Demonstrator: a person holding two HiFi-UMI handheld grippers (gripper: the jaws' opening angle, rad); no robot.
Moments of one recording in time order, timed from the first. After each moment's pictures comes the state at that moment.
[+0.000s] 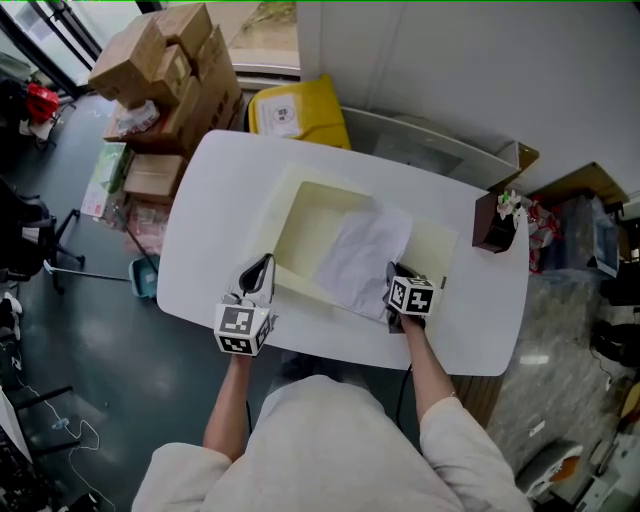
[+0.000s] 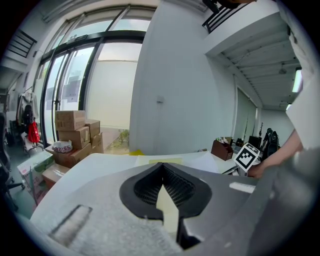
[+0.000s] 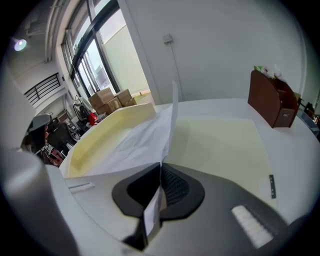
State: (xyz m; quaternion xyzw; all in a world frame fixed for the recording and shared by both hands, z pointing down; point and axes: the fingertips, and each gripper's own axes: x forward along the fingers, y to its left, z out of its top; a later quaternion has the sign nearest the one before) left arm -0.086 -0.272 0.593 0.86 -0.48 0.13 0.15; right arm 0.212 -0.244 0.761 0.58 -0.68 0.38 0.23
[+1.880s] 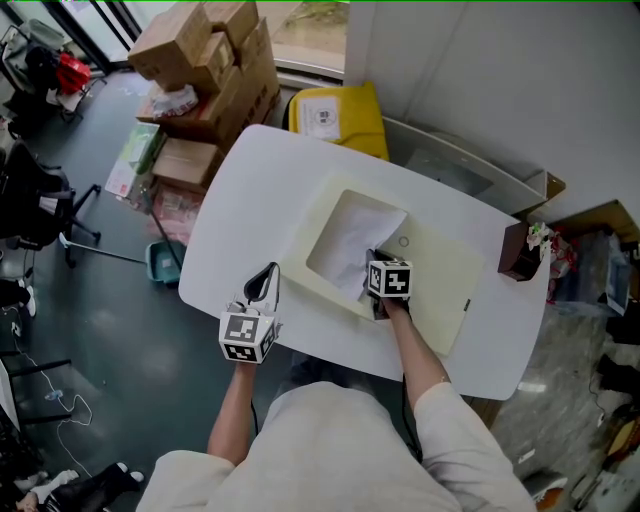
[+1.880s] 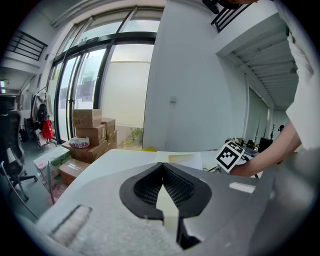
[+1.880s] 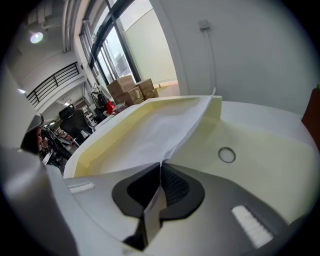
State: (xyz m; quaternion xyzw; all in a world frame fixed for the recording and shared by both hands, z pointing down) left arm -0.159 -0.265 0.599 0.82 -0.53 0.13 0.17; right arm 0.064 -0.321 0.773 0.49 -0.74 0.36 0.27
